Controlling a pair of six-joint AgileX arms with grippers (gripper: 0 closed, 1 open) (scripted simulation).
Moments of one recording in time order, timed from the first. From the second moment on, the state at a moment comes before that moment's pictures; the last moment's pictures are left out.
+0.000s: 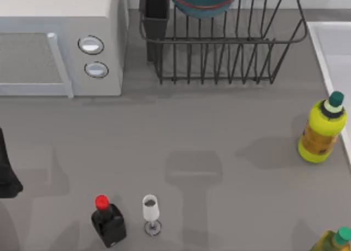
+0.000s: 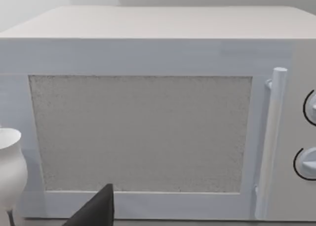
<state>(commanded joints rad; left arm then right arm) 0.00 0.00 0.00 0.00 0.00 0.00 -0.56 1.56 0.70 -0.70 0.04 -1.94</state>
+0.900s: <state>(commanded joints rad) 0.00 0.00 0.00 0.00 0.00 0.00 -0.57 1.40 0.97 -1.13 0.04 -1.94</state>
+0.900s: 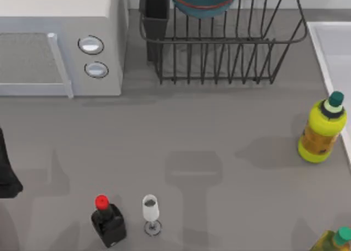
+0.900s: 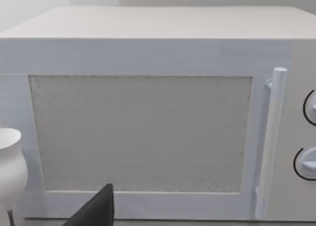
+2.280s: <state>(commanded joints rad) 0.00 0.00 0.00 0.00 0.00 0.00 -0.27 2.43 2.44 -1.59 0.04 -1.65</state>
